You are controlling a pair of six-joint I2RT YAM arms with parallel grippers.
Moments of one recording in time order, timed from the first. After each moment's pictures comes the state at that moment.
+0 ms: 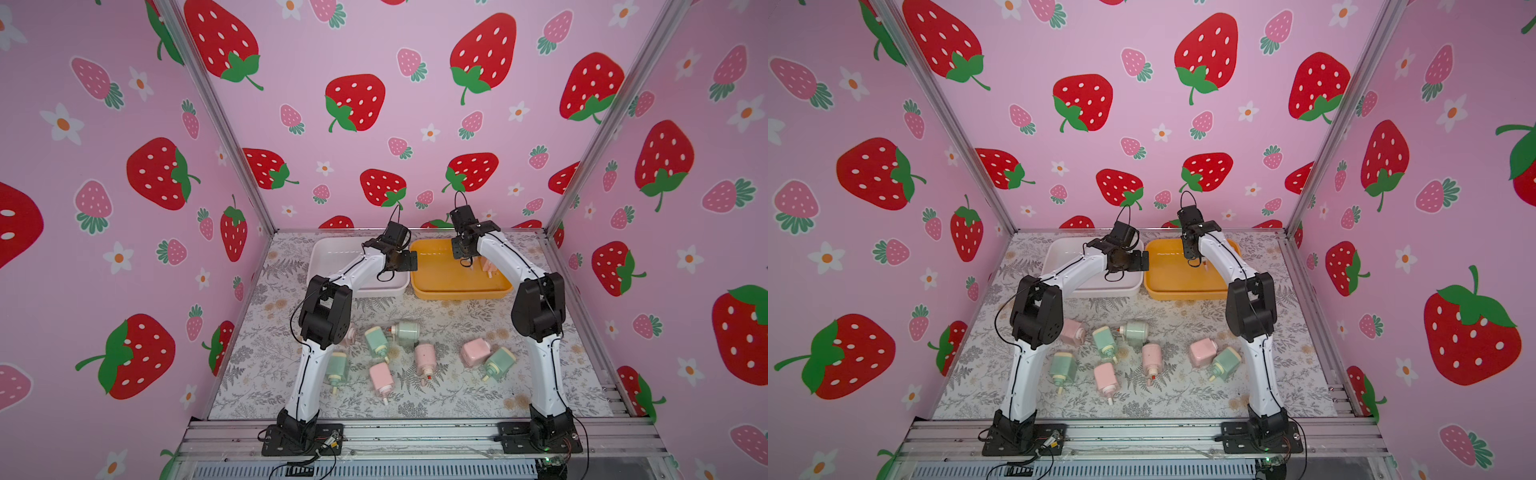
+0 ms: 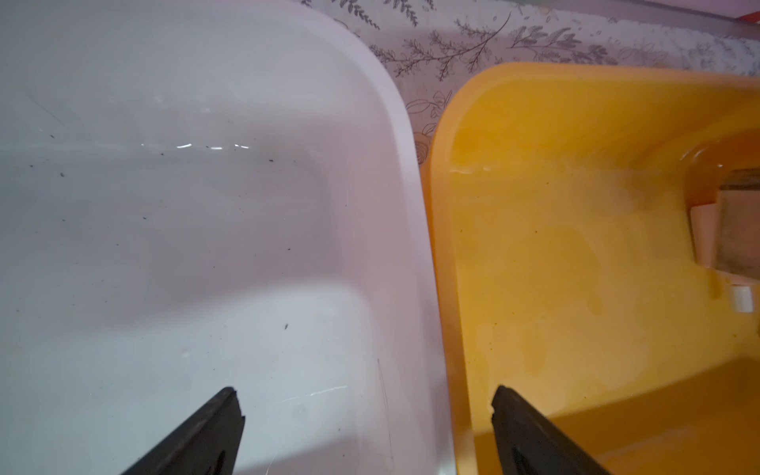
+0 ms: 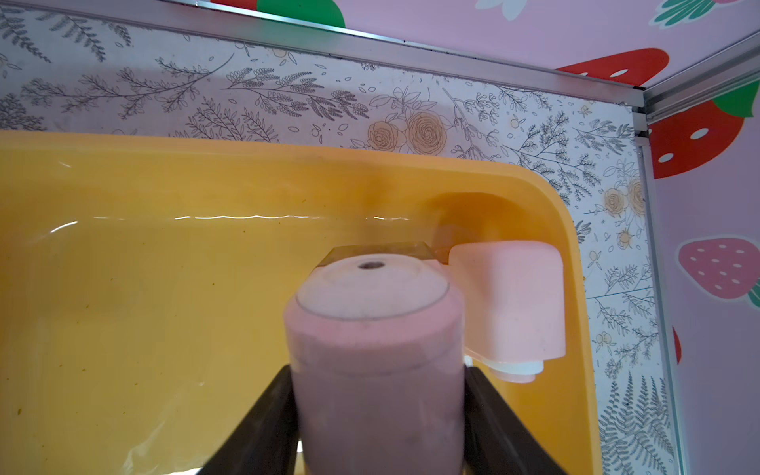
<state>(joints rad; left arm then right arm) -0.46 2.28 1.96 -0.64 0.01 -0.41 0.32 2.28 2.13 -0.90 0.41 0.18</state>
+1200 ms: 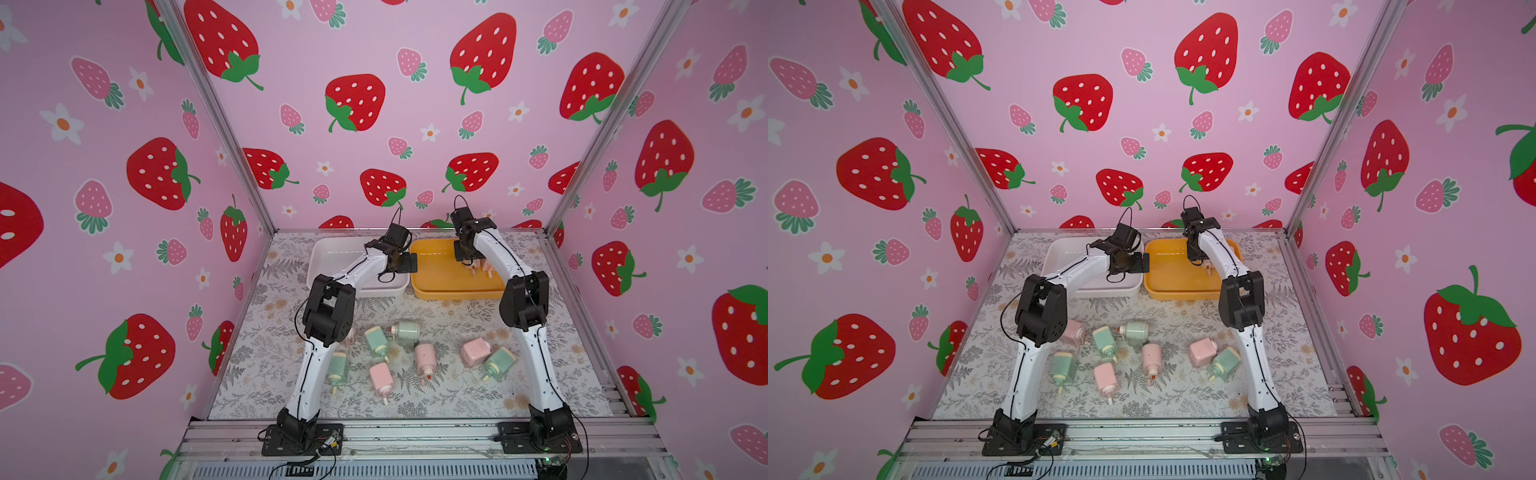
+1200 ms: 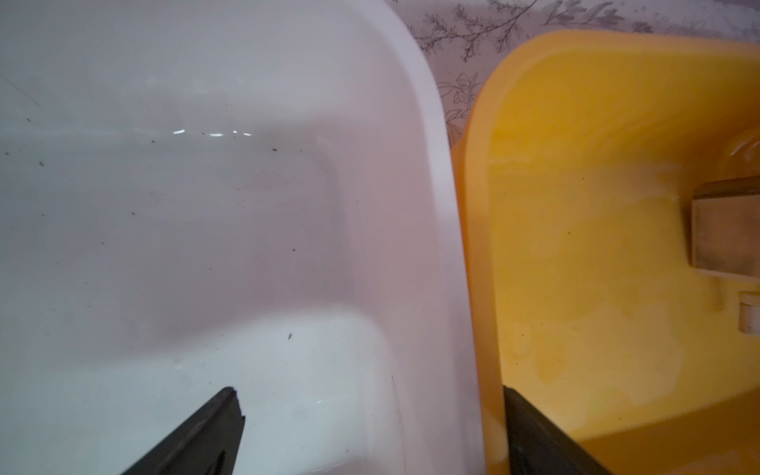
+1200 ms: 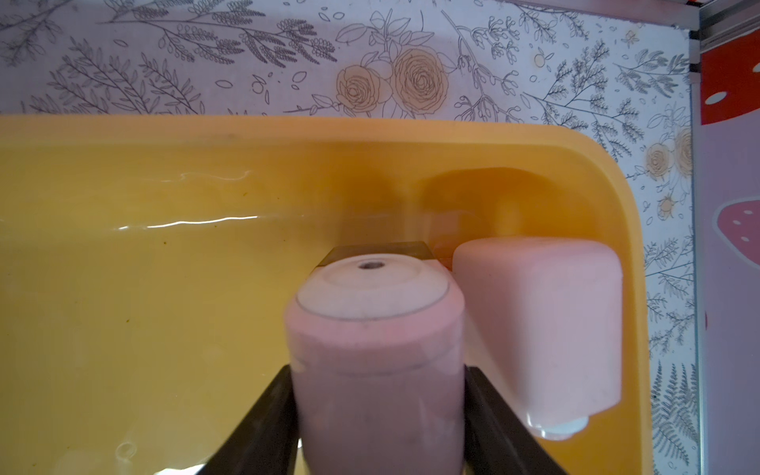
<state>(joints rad) -0.46 2.33 1.99 -0.65 -0.01 -0.41 0.28 2.51 2.43 -1.13 0.40 0.24</state>
